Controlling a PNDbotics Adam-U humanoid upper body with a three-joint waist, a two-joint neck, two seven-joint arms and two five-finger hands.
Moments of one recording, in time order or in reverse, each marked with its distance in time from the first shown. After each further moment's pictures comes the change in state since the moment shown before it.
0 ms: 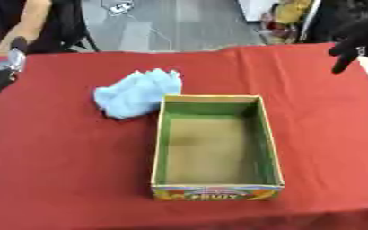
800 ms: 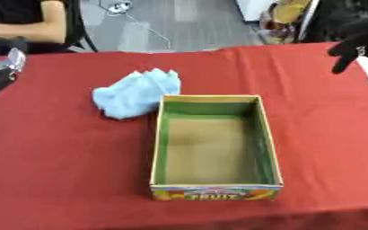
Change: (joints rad) left arm -0.017 0.010 -0.001 -0.006 -0.018 0.007 -0.011; right arm 0.001 0.000 0.000 0.000 0.000 0.001 0.001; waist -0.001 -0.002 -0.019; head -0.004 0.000
